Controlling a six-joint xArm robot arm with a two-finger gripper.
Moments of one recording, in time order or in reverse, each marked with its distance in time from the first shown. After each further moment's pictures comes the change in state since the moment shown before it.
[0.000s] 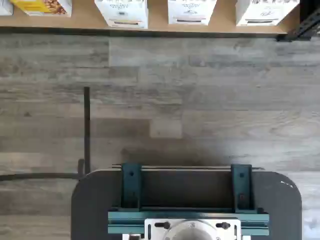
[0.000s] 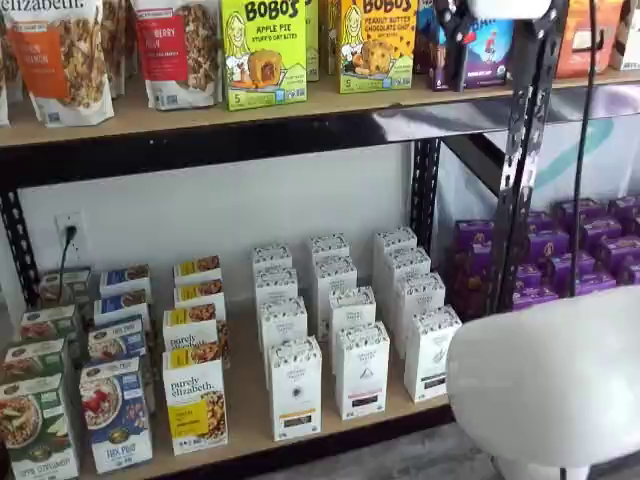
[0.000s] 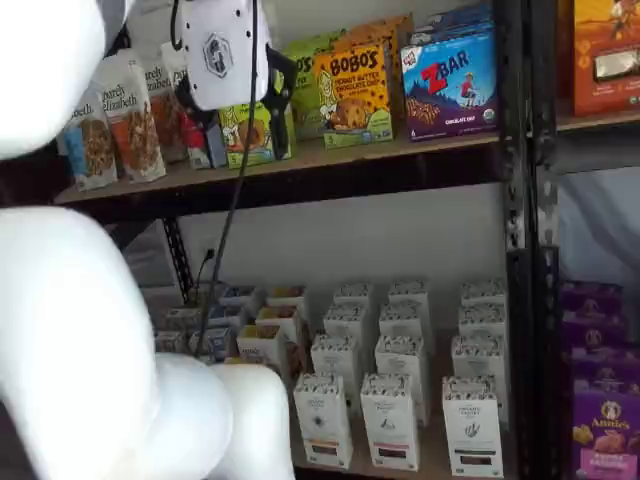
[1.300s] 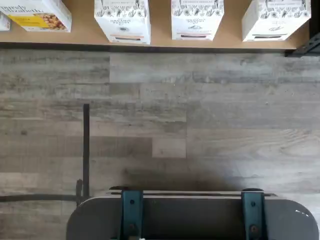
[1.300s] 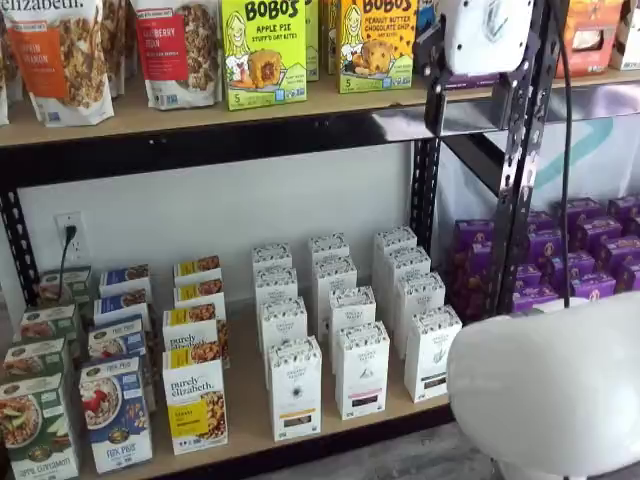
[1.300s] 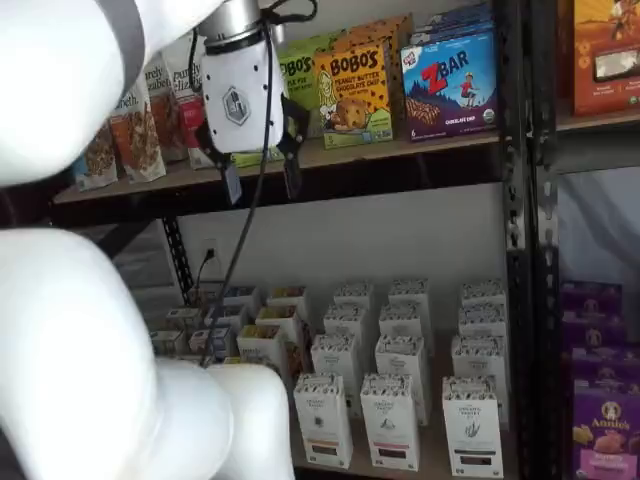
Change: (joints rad) arm 0.013 -0.040 0.199 0.001 -0.196 0.009
